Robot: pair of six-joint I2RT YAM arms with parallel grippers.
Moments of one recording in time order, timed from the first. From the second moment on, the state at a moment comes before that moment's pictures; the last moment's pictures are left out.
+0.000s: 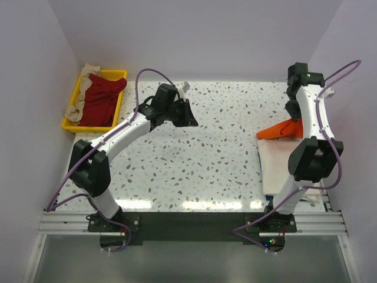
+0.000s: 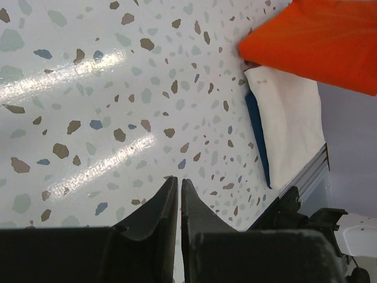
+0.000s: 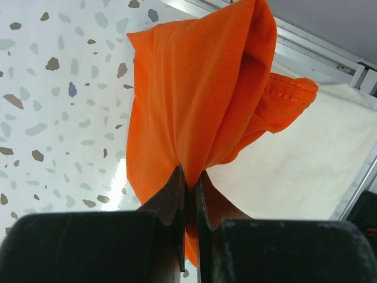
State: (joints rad) left arm -0.56 1.70 1.41 -0.38 0.35 -0.59; right arm -0.12 1.83 1.88 -1.36 0.59 1.01
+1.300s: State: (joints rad) left arm -0.65 1.67 1.32 -0.33 0.34 -0.60; right arm -0.15 1.26 1.43 -1.36 0.52 0.78
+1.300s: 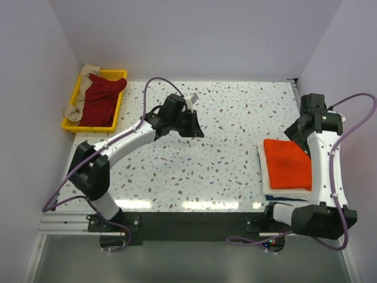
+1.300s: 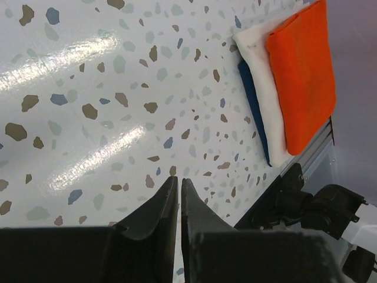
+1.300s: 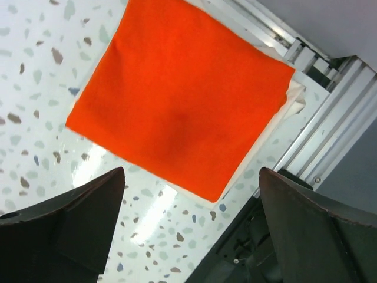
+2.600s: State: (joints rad) left arm -0.63 1.07 0.87 -0.40 -0.14 -0.51; right arm 0.67 1.19 0.94 -0.54 0.19 0.58
